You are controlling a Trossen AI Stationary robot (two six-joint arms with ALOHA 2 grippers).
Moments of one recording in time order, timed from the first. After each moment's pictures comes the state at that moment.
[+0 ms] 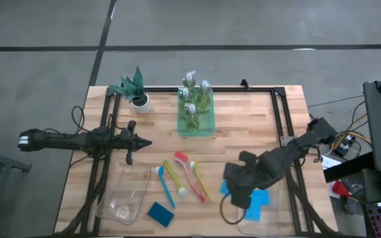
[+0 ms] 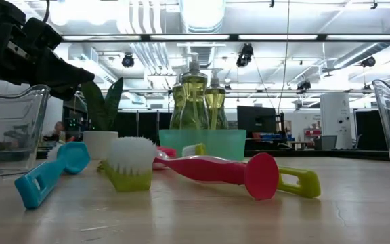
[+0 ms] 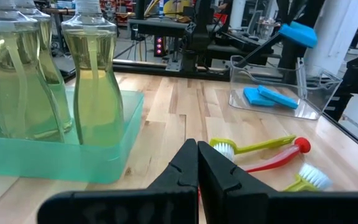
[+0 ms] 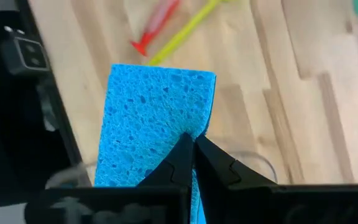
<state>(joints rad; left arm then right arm) 0.01 0.33 0.01 0.18 -0.02 -0.09 0.55 1.72 1.76 -1.36 0.12 0.86</state>
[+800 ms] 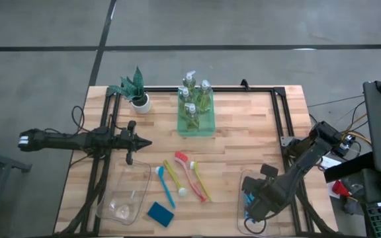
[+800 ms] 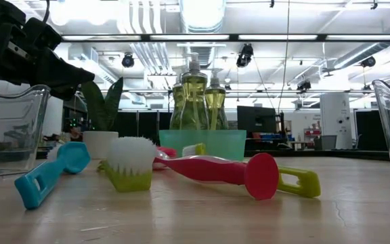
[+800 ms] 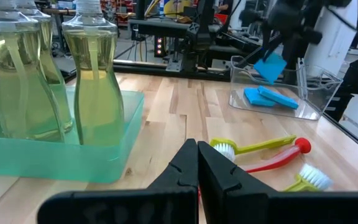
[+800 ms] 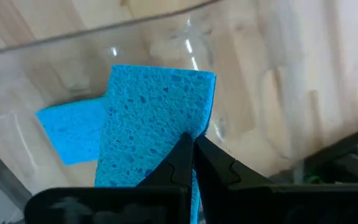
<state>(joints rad) 0.01 0.33 0.01 0.18 -0.02 -0.09 0.79 1.72 1.42 -1.41 0.10 1.21</state>
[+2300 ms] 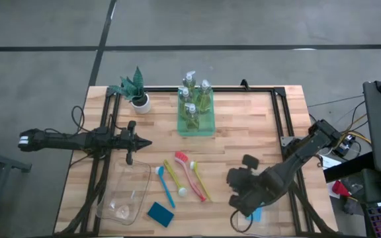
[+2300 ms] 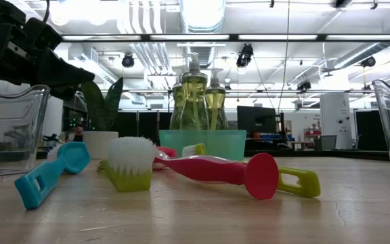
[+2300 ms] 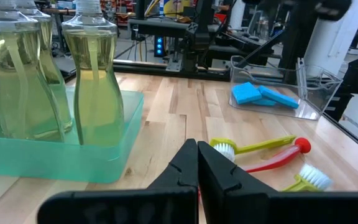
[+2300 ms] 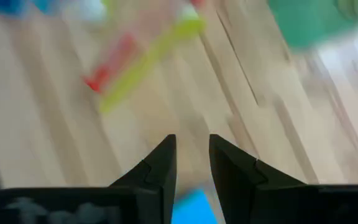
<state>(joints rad) 0.01 0.33 0.01 0.18 -0.02 -0.09 0.68 1.71 1.59 -1.26 0.47 1.02</state>
